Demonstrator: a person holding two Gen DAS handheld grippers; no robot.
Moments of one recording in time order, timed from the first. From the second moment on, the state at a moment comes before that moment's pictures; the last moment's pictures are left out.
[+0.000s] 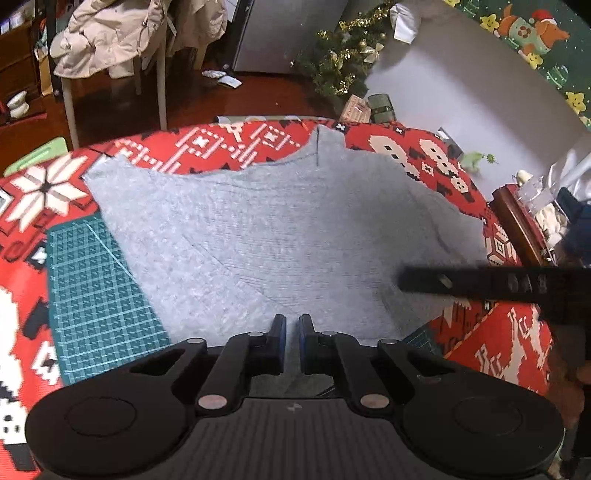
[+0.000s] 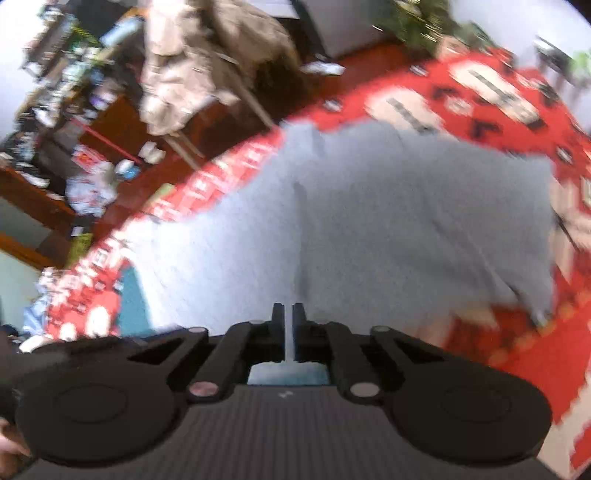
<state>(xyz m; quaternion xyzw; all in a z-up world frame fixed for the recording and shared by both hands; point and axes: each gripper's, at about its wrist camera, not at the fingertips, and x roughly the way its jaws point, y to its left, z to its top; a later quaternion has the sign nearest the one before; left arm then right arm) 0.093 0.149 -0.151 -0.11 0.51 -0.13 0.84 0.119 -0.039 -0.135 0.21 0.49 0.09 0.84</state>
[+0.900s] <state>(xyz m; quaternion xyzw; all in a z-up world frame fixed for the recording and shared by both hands) 0.097 0.128 -0.157 -0.15 0.52 -0.16 0.82 0.128 -0.048 -0.180 0.26 0.54 0.09 0.79</state>
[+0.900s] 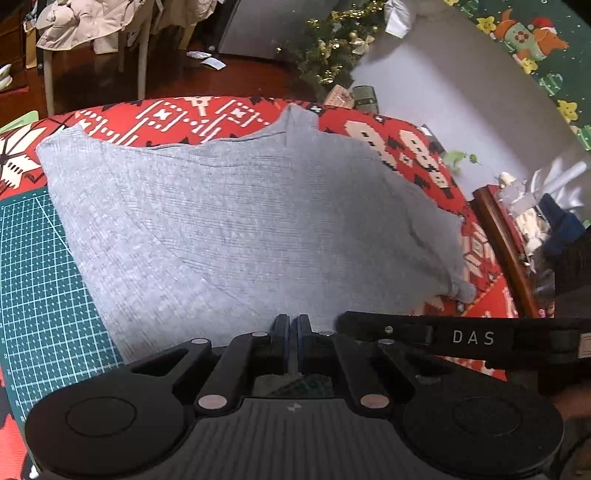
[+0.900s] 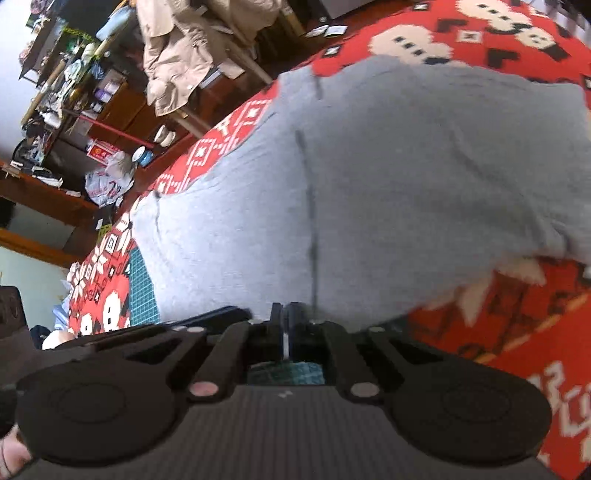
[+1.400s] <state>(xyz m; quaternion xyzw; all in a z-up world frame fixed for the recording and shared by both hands) 0.105 0.238 -0.119 -0.27 0.44 0.01 0.86 0.181 0.018 -0.126 0.23 0.52 0.18 0.80</state>
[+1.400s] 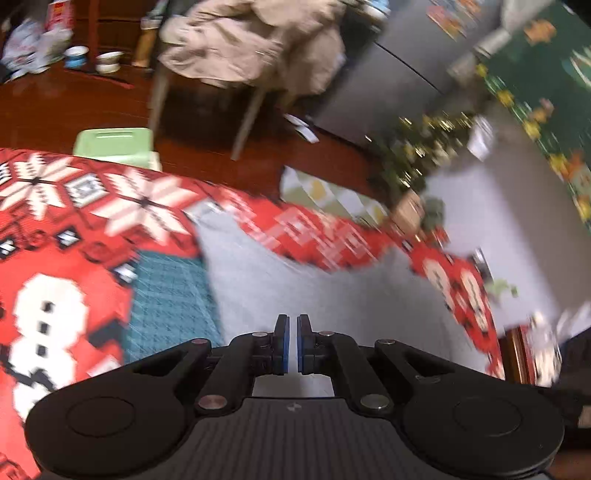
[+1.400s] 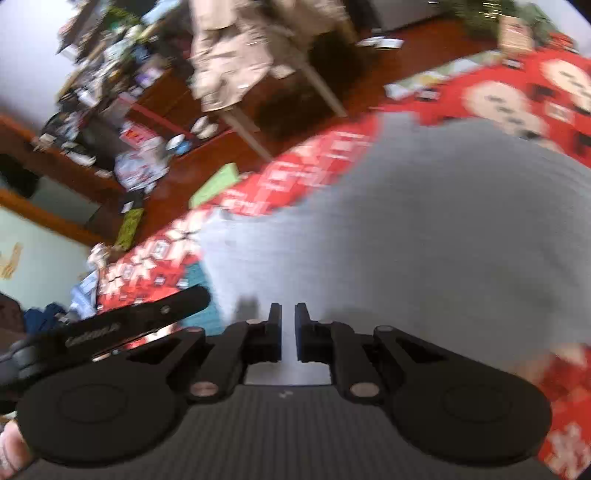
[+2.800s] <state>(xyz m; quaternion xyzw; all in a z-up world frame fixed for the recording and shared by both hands) 0.104 0.260 -0.150 -0.31 0.46 -0.03 0.83 0.214 0.100 -0.146 0.13 0.56 0.22 0.79</state>
